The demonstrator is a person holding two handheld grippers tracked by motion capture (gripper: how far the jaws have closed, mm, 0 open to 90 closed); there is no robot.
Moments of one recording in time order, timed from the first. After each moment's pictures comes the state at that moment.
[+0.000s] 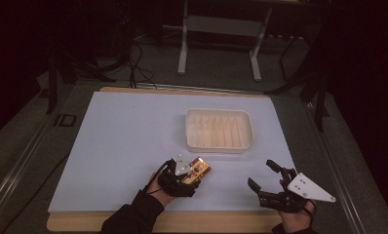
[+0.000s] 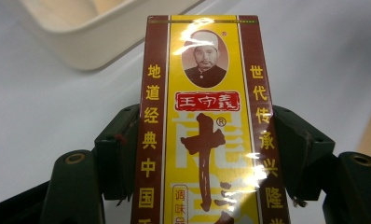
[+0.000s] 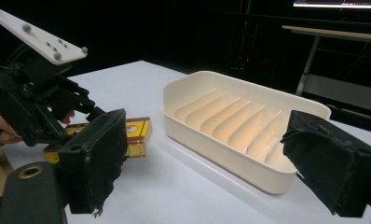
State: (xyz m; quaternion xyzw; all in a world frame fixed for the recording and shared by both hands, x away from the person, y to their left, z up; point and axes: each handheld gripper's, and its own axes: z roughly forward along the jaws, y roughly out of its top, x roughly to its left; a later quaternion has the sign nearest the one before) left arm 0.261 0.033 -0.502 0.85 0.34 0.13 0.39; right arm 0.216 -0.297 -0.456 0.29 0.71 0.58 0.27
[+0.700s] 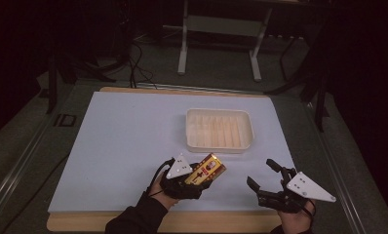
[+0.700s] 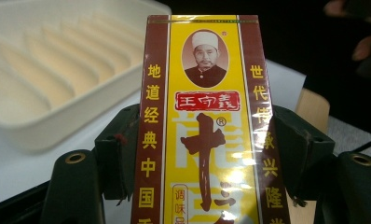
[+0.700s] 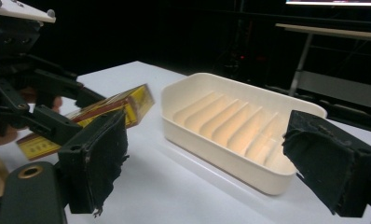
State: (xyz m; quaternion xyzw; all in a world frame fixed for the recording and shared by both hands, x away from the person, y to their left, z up) left arm 0.246 0.030 -0.475 0.79 0.28 0.11 0.54; right arm 0.213 -0.290 -0.445 0.31 0.71 0.57 0.27
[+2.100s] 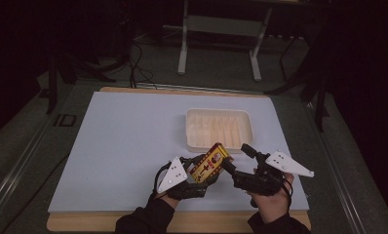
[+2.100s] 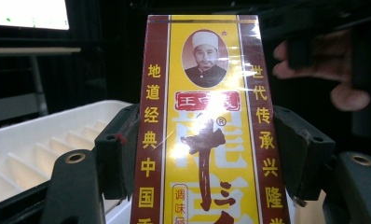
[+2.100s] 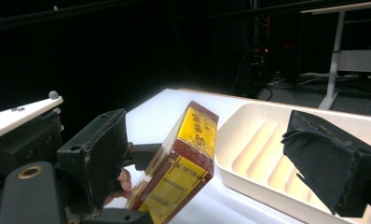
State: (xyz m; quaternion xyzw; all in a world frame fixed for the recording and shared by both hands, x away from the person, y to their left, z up) left arm 0.240 0.026 -0.480 0.68 0.21 0.19 0.68; right arm 0.233 -0.217 -0.401 0.37 0.67 0.61 0.18
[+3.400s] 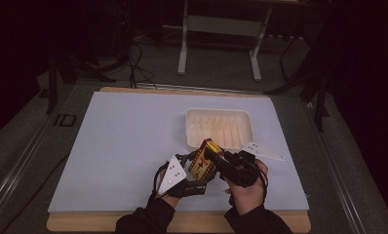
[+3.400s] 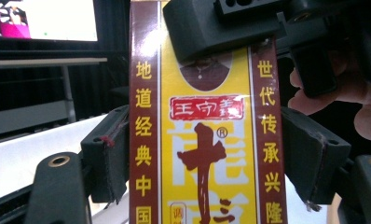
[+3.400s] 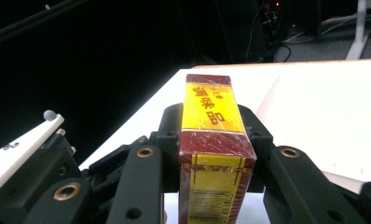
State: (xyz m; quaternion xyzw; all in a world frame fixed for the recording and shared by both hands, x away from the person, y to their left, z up) left arm 0.242 0.026 -0.481 0.66 0.24 0.23 0.67; right arm 0.250 -0.168 -0.400 0.44 0.67 0.59 0.10
